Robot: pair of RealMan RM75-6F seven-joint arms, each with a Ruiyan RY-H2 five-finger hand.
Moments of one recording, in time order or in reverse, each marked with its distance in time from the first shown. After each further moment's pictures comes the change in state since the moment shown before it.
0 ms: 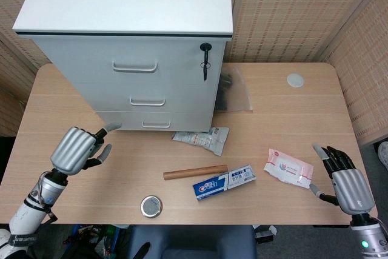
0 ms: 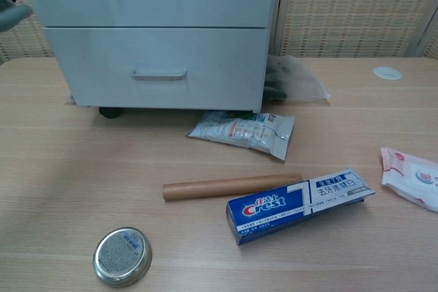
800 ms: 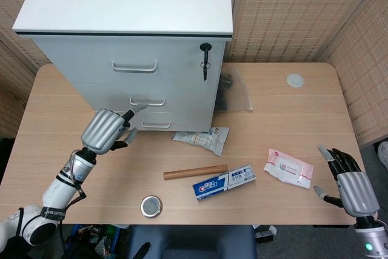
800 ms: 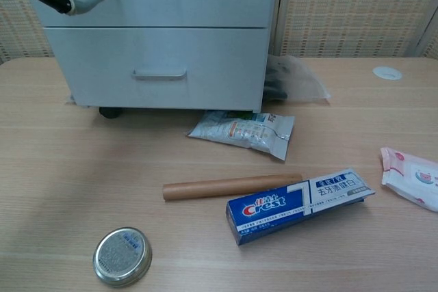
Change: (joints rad) left arm -0.197 -0.101 -0.085 0.006 -0.253 -0.142 0.125; right arm -0.019 0.006 -0.007 0.010 0.013 0.014 0.013
